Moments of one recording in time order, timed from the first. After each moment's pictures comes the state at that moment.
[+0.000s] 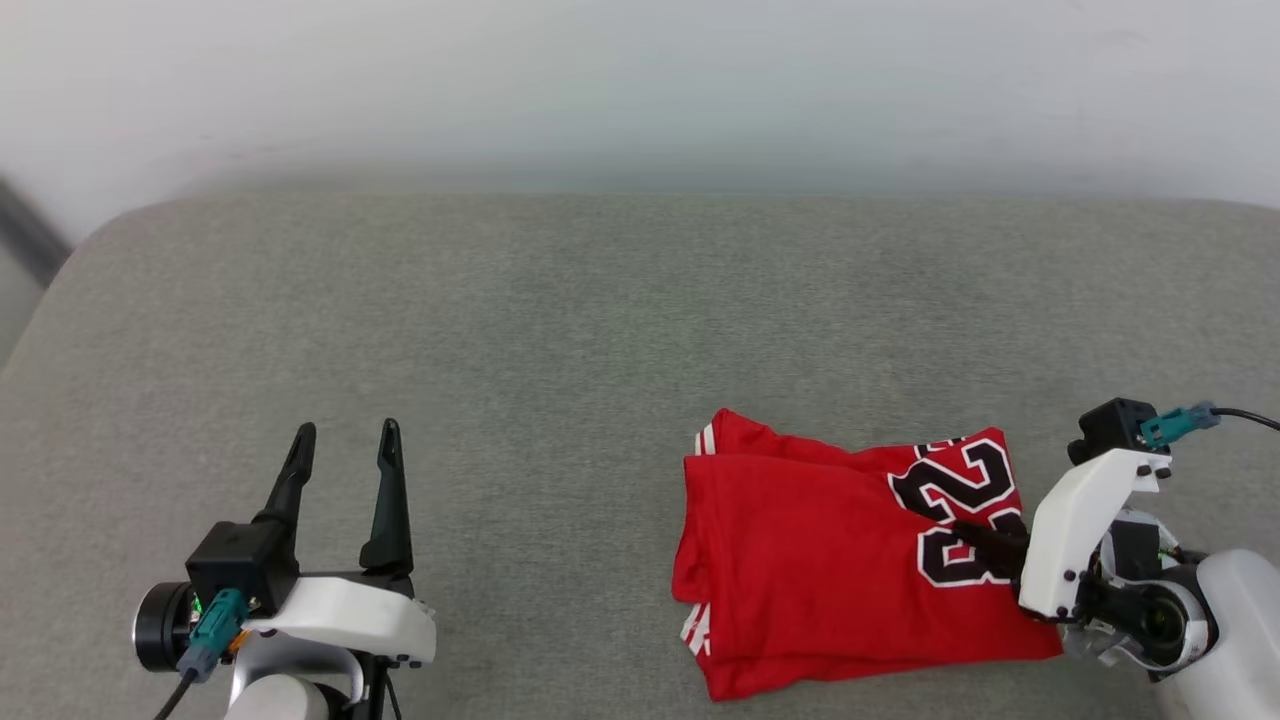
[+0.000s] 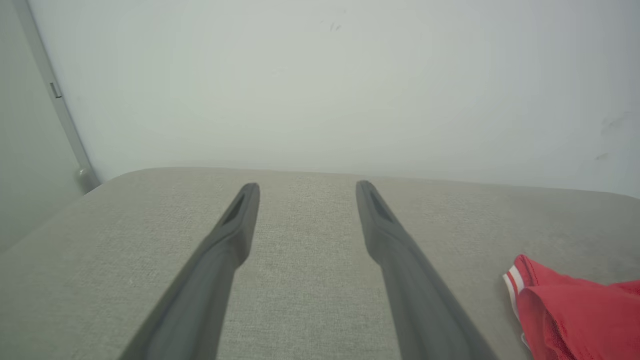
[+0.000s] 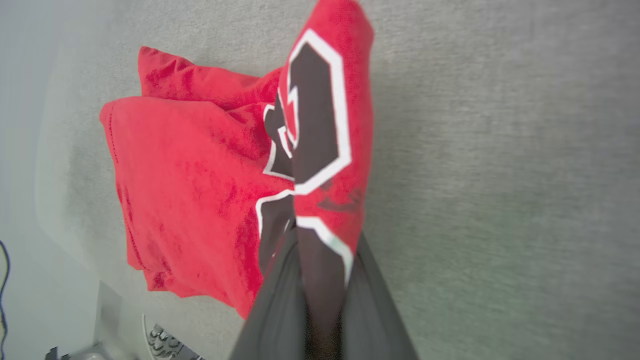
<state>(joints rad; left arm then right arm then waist) -0.11 0.29 -0.25 0.10 -0.42 0.17 -0.26 -0.33 -0.28 0.16 0.44 0.79 0.13 0.70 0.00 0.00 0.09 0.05</state>
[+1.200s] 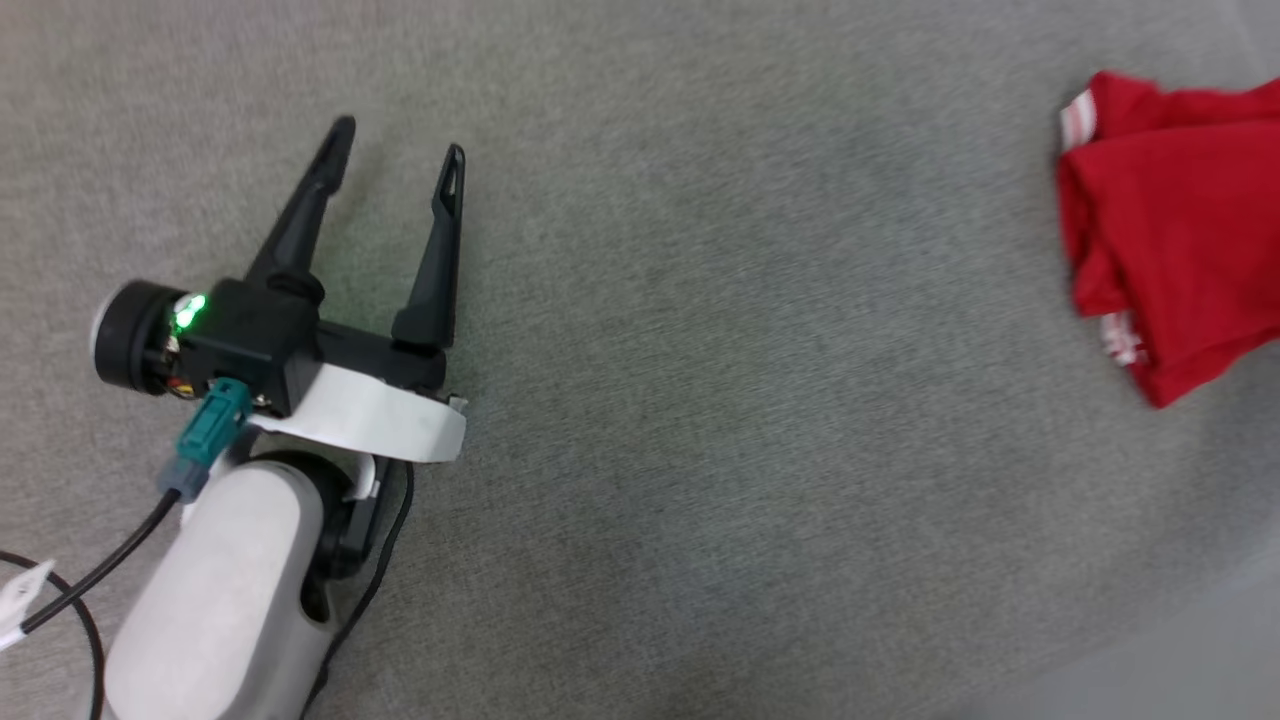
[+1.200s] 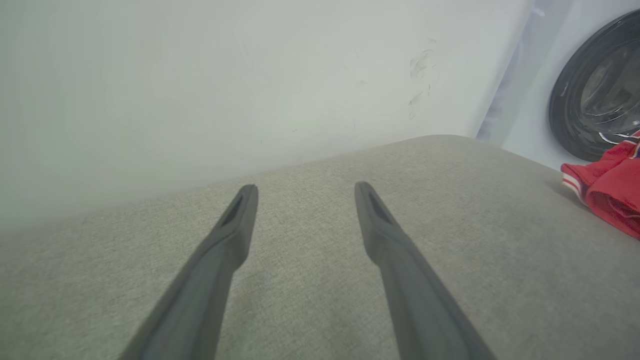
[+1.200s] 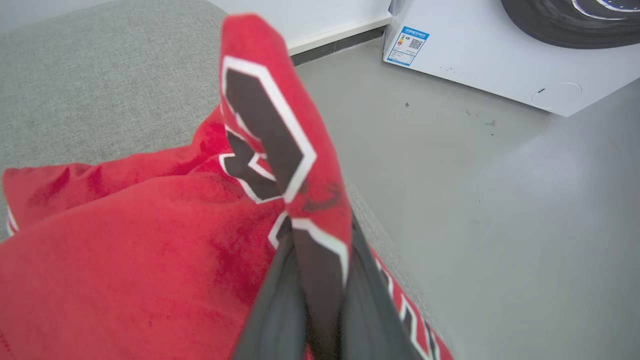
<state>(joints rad) -0.47 0.37 -0.35 -0.08 -0.30 0.10 -0.13 -0.89 -0.54 0.03 0.95 0.54 0.13 0.16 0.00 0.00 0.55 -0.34</state>
